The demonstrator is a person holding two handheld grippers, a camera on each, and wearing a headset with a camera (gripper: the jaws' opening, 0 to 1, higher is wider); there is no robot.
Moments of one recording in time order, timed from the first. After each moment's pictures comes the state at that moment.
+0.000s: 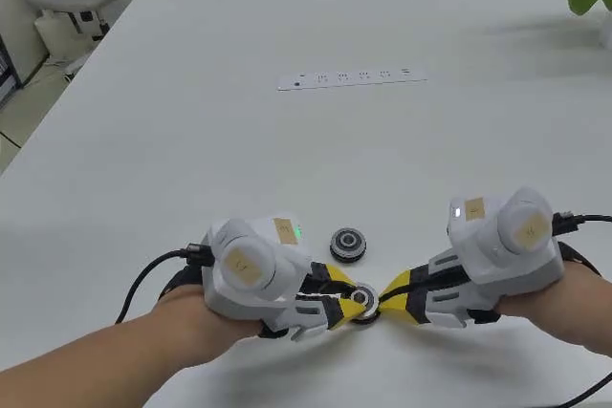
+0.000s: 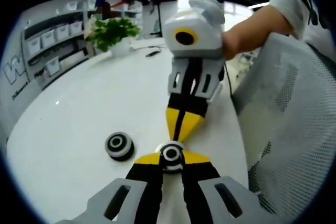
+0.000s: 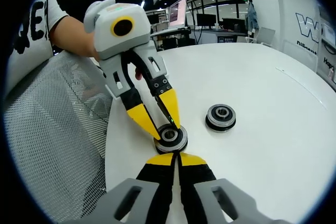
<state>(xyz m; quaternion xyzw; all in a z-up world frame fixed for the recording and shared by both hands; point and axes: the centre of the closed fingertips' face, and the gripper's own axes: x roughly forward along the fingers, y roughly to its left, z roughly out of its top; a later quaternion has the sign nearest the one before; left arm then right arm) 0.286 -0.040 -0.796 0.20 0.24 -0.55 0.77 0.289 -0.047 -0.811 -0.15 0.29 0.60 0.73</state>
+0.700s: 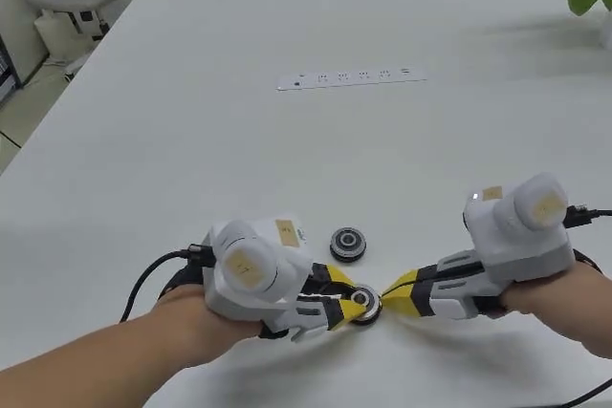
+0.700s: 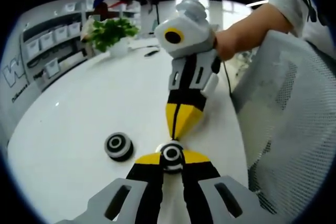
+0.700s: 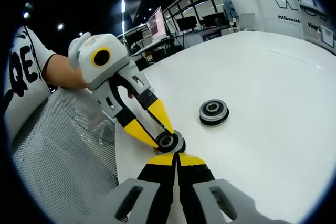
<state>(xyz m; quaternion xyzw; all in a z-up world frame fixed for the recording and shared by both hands) 0.285 -0.040 -0.796 0.21 0.24 -0.55 0.77 0.291 -0.050 -0.800 -0.01 0.34 0.57 0.75</state>
